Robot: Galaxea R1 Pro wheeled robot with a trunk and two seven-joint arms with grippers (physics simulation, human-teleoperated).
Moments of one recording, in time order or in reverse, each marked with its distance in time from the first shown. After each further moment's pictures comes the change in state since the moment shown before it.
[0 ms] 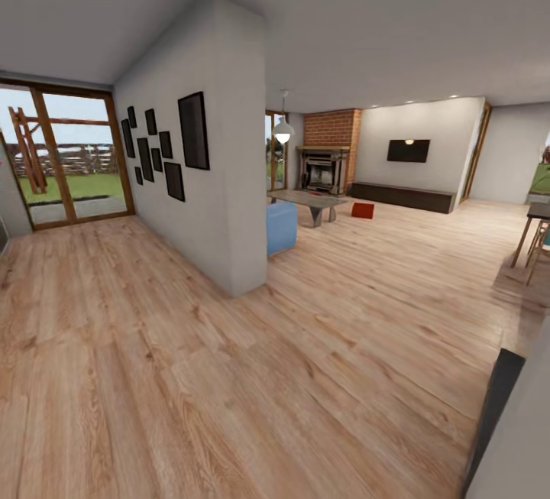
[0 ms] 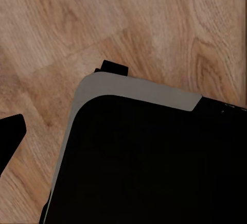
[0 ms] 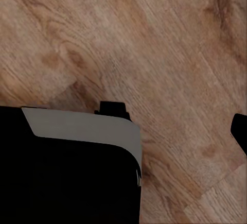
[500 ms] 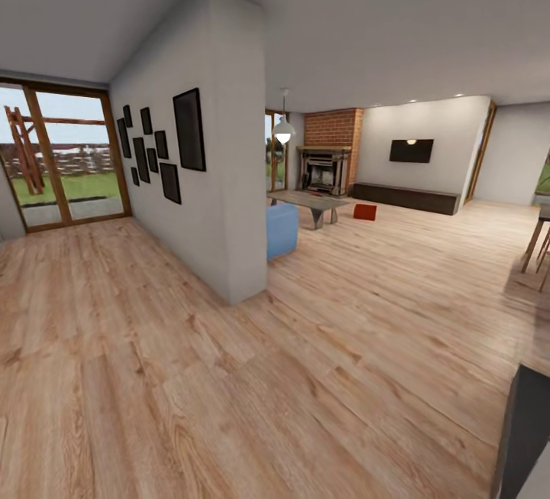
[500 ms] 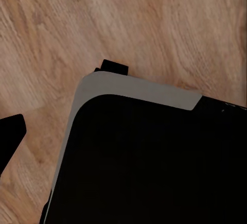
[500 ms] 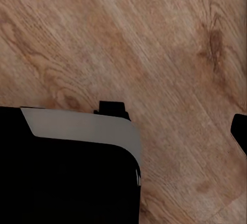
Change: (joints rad) left arm 0.000 0.000 -0.001 0.000 -0.002 0.003 0.000; right arm 0.000 0.002 -0.001 0.000 -0.001 0.001 -0.007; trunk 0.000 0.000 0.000
